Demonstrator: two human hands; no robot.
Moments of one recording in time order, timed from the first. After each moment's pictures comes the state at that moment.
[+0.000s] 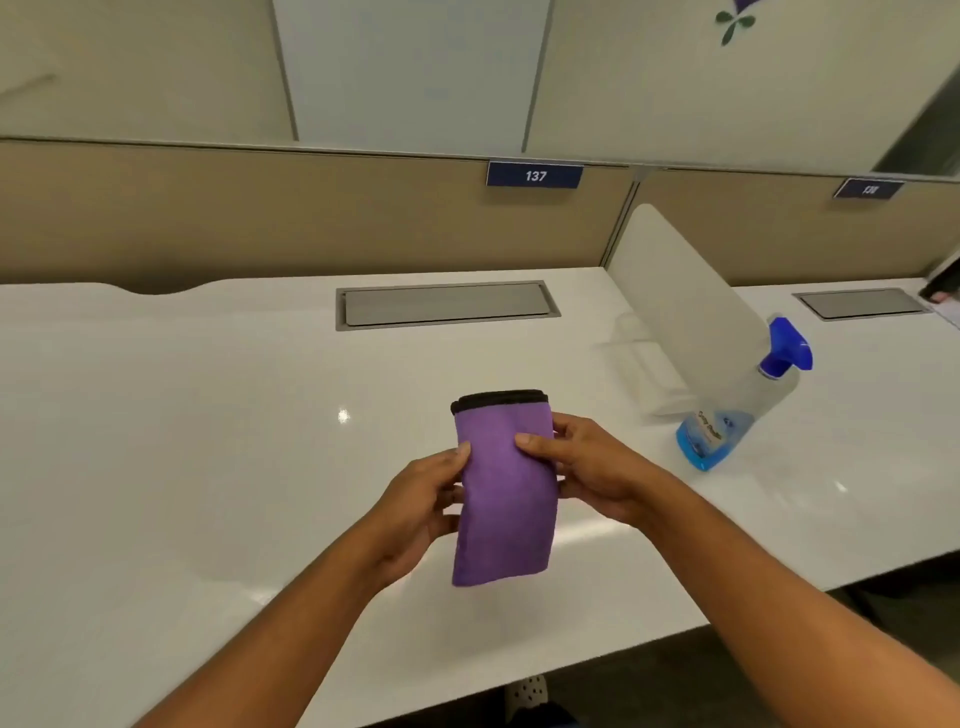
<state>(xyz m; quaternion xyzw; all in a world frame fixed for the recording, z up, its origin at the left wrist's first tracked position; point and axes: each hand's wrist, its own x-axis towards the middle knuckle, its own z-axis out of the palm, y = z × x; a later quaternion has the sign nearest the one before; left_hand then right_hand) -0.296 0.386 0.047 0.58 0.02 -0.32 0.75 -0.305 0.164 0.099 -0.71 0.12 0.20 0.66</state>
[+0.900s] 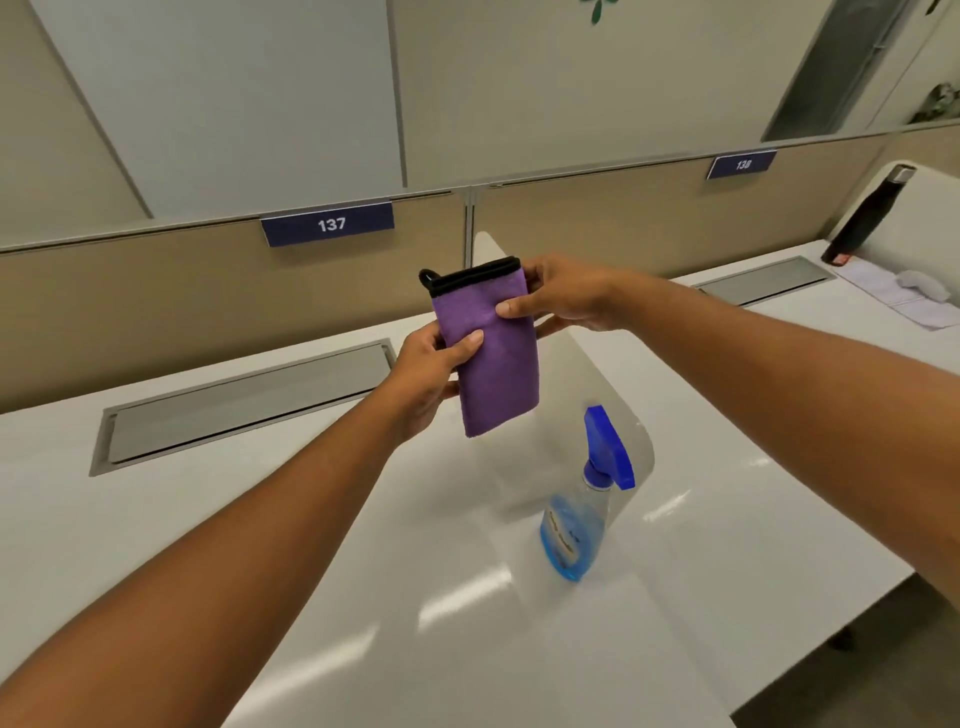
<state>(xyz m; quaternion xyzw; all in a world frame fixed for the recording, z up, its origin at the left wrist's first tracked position) -0.037 0.013 0.103 0.65 -0.11 -0.23 0.71 -0.059 -0.196 0.200 -0.86 0.03 0.14 0.49</state>
